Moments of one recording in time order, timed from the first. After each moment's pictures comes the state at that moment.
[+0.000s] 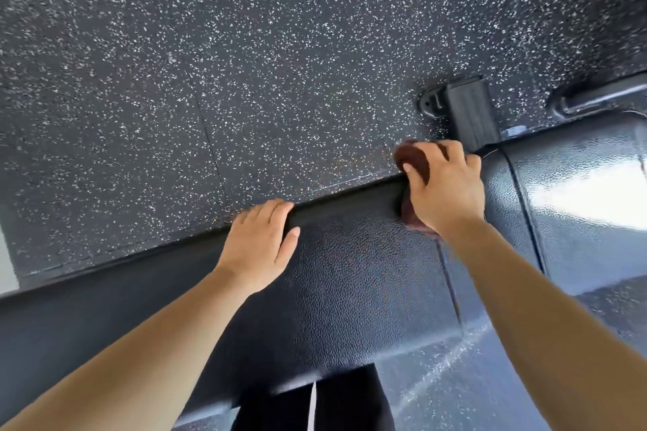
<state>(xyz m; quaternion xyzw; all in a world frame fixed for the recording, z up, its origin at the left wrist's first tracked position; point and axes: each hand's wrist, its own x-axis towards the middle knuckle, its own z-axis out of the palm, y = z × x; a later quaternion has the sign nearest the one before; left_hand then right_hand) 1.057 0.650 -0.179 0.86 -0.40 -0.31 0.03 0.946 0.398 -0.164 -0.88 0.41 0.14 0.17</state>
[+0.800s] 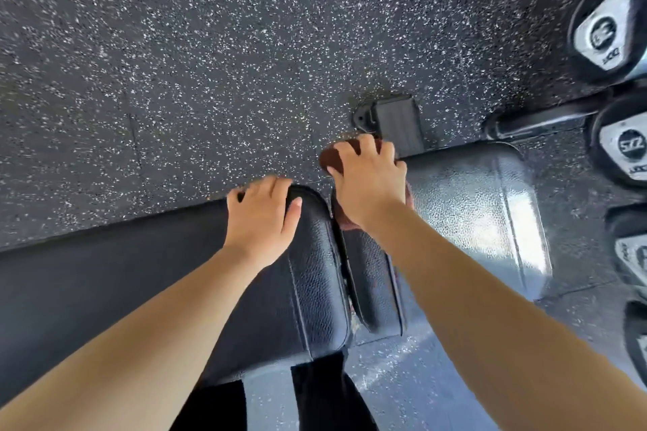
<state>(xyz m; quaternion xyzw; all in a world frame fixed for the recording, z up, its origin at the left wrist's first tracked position) 0.963 0.445 -0.188 0.91 -0.32 -0.26 0.05 0.916 0.277 -0.163 -0.93 0.26 0.22 0.12</state>
